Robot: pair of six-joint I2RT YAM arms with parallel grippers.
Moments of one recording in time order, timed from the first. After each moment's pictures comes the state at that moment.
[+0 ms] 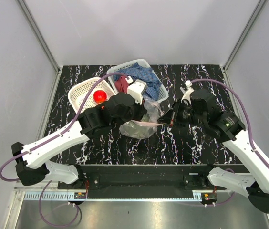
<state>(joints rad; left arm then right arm) -1.07 1.29 1.44 -0.61 -0.28 -0.38 0.67 1.00 1.27 -0.81 -0.24 0.84</state>
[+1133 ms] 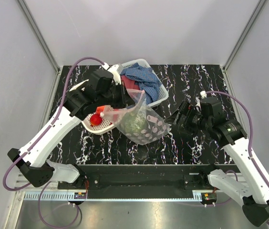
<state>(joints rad) -0.71 1.32 1.59 -0.85 0.12 -0.66 0.41 0.88 1.05 -0.86 -0.28 0.90</state>
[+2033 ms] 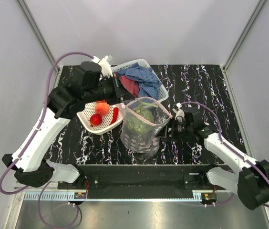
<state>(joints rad) -0.71 1.32 1.78 -0.97 0.20 -0.81 0.41 1.05 0.58 -0.22 -0.67 0.73</state>
